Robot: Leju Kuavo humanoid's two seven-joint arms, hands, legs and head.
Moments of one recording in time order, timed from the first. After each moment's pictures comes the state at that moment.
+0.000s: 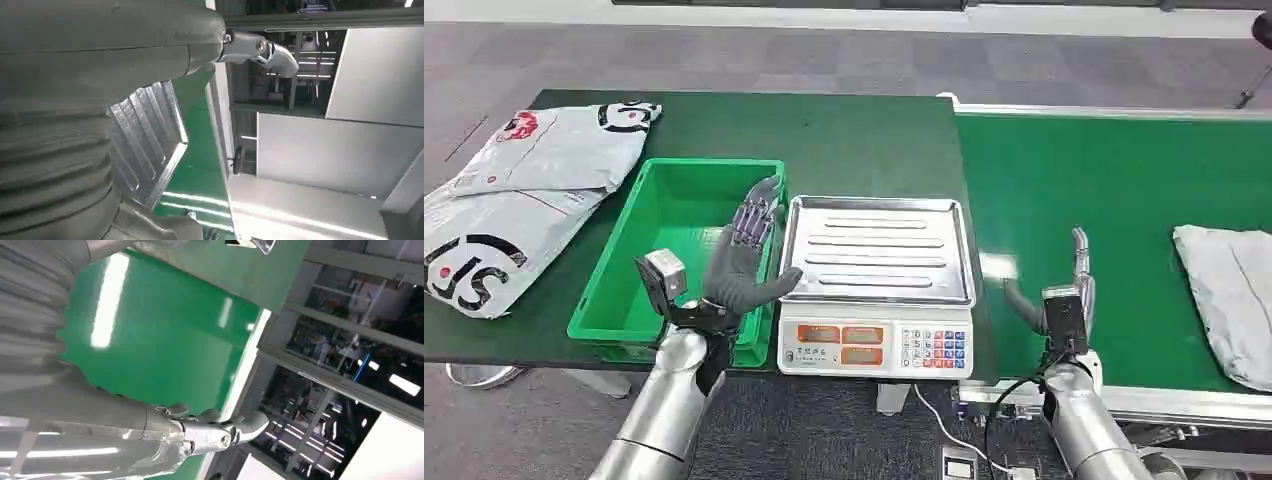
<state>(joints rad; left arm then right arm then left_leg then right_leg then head) -0.40 -0.19 -0.18 -1.01 0.01 -0.31 -0.70 -0.38 -0.18 0.15 -0.72 0.07 -0.44 -0.69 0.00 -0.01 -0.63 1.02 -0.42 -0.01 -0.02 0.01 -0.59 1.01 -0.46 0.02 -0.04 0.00</state>
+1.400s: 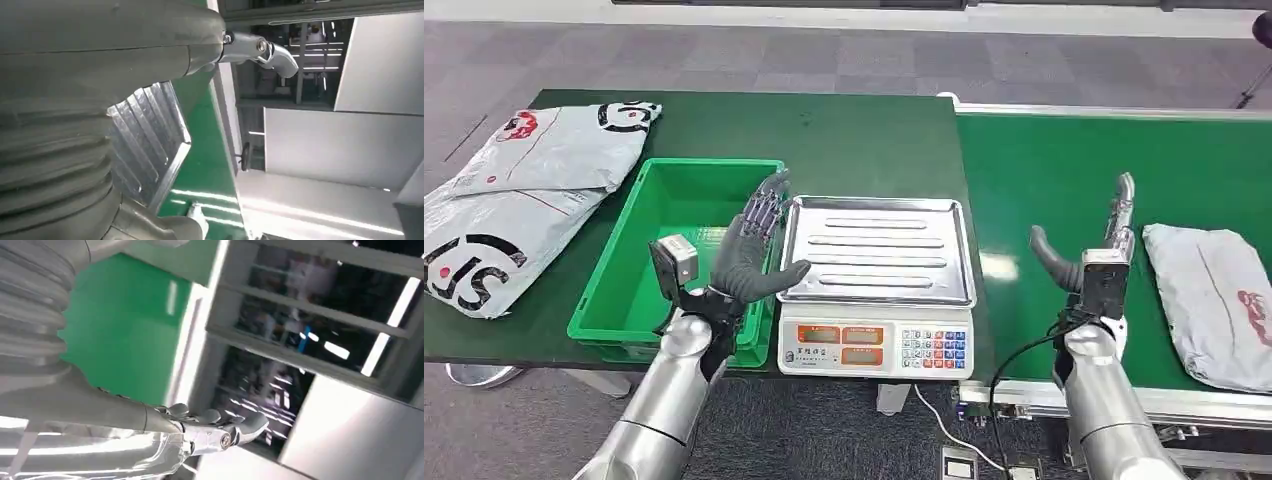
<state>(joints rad) -0.47 -0.19 -0.19 -0.92 -0.01 -0.30 -0.70 -0.45 -0.17 0.04 -0.92 0.15 -0.45 -0.69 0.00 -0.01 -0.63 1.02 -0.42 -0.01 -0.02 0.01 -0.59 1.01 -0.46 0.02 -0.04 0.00</state>
